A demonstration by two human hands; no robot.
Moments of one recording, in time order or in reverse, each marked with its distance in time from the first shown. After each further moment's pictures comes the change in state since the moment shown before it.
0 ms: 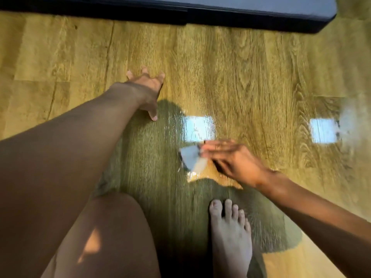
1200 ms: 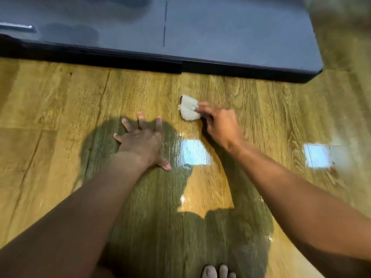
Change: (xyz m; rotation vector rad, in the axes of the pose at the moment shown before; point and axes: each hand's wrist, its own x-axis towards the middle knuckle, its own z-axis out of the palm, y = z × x) left_hand 0.012 0.024 0.008 0.018 0.047 -0.027; right_hand 0.165 0.086 -0.060 -0.094 0.287 0.362
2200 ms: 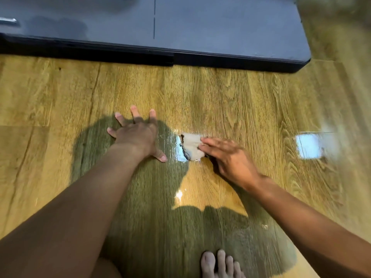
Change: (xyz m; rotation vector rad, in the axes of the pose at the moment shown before) left_hand -0.002 0.002 0.001 -0.058 -0.025 0.003; right_hand -0.120 0.018 -0.002 -0.154 -0.108 -0.235
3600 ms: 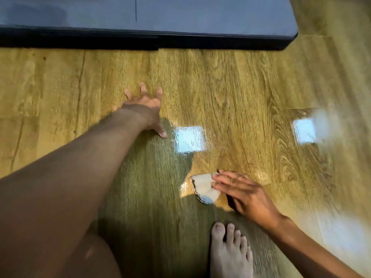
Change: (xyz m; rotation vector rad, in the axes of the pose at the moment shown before) left_hand 0.012 0.033 -0.022 0.071 -0.011 0.081; right_hand -0.137 -0.030 0.004 0.183 0.055 -0.045
